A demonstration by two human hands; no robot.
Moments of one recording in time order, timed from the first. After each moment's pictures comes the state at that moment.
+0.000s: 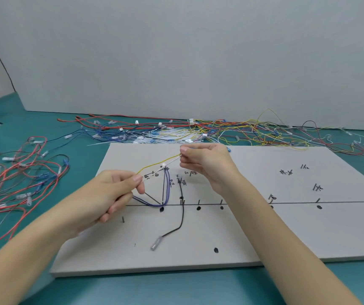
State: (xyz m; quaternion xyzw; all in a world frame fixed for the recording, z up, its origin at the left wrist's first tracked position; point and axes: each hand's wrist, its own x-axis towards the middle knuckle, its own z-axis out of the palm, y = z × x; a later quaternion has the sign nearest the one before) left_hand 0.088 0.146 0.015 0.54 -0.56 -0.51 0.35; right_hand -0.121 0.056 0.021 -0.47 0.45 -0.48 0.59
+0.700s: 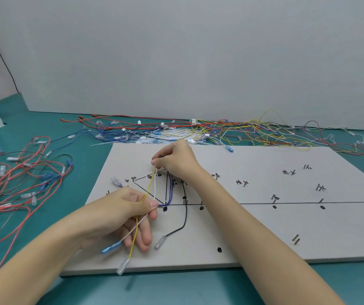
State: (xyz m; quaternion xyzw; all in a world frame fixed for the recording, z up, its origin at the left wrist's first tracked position) left_hand 0.077 0.150 -0.001 0.55 -0.53 -0.60 0.23; right_hand -0.061 0.024 -0.002 -0.69 0.52 -0.34 0.38
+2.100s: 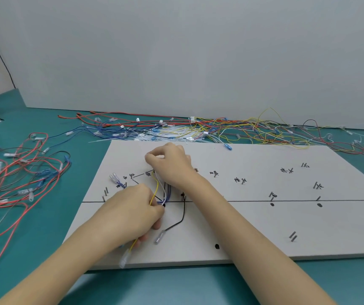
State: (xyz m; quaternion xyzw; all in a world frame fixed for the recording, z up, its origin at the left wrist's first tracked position) left_hand 0.044 0.154 0.006 0.69 -0.65 -0.29 0.10; right_hand -0.051 0.048 -0.003 -0.75 0.53 -0.27 0.29
